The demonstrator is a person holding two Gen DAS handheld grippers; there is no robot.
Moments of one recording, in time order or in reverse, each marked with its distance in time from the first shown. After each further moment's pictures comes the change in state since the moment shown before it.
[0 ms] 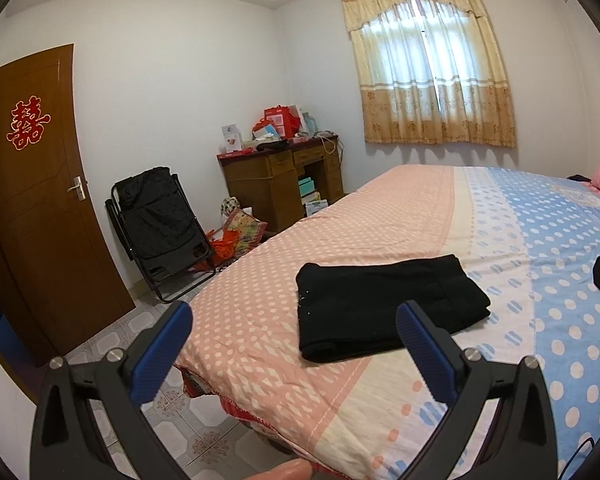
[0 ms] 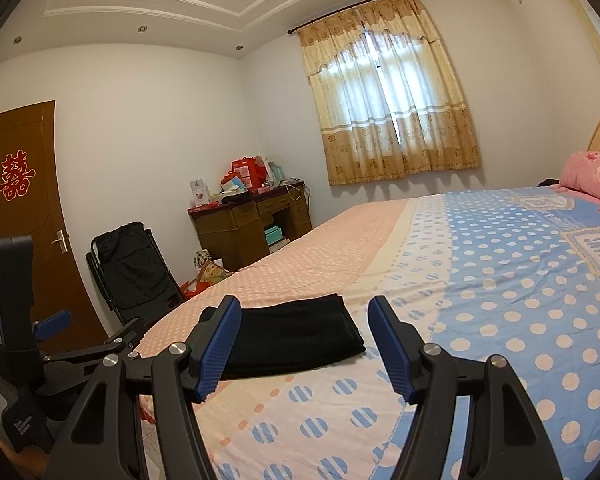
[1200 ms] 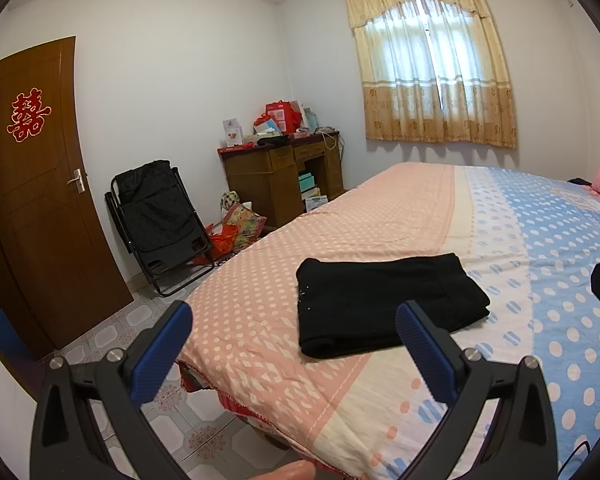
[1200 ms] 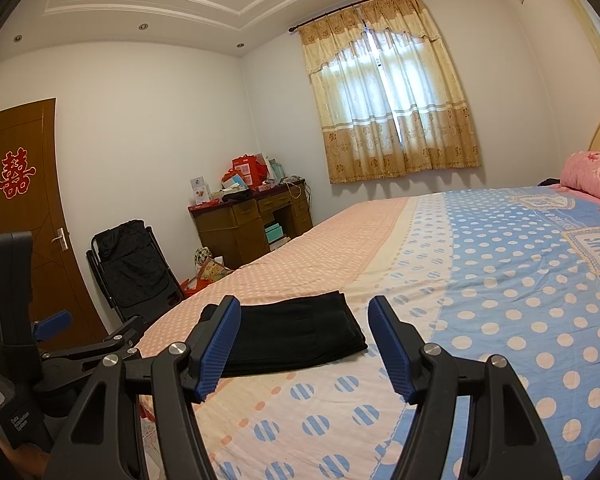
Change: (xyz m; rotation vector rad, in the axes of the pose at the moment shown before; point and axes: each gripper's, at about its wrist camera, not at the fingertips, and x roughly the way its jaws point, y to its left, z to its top) left arm -0.002 -0.002 0.001 -0.010 0.014 0.000; right arm 0.000 0.002 -0.001 -0.002 0.001 -0.004
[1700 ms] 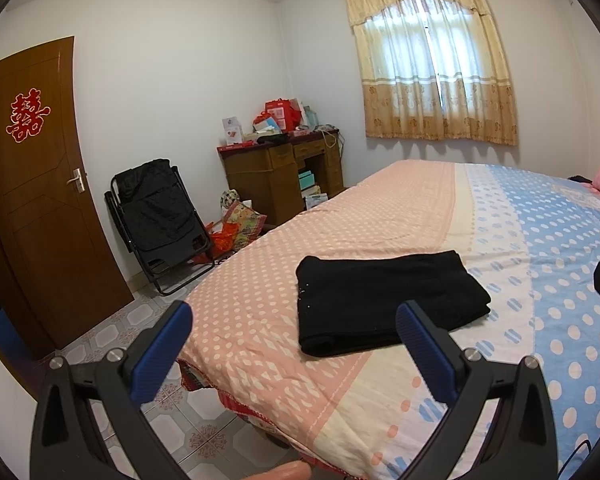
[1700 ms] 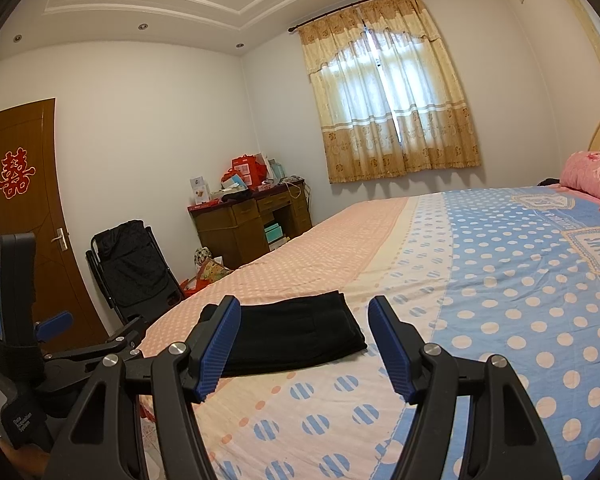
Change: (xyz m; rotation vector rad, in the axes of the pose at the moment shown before) left arm 0.000 -0.001 -0.001 0.002 0.008 -0.004; right arm -0.002 0.000 -0.004 -0.002 0.002 0.003
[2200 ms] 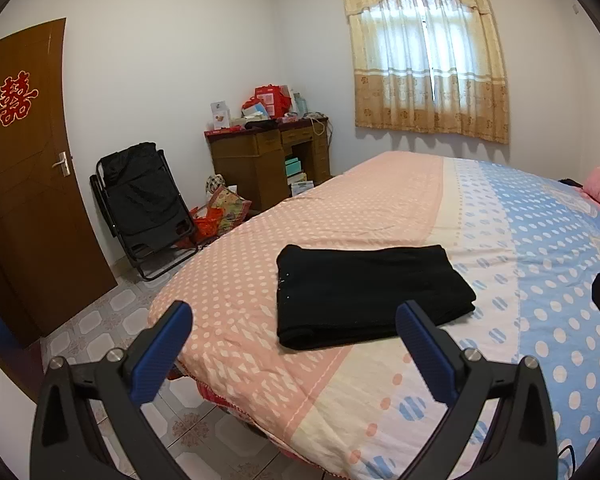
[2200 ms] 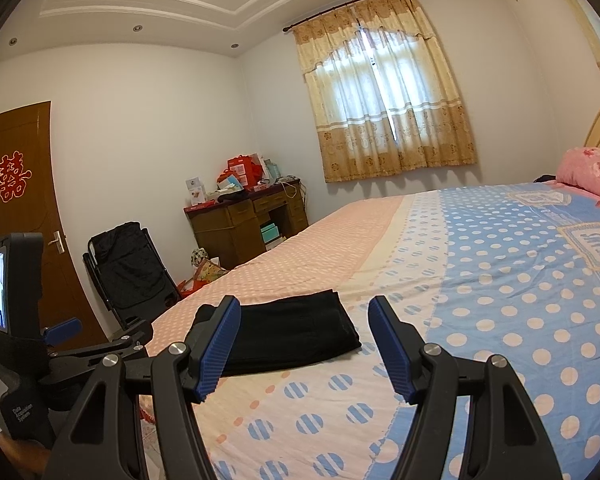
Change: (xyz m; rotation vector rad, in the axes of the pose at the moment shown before) left arm 0.007 -0.008 -0.001 -0.026 0.055 -0.055; right arm -0.001 -0.004 -0.003 0.014 0.000 -0.014
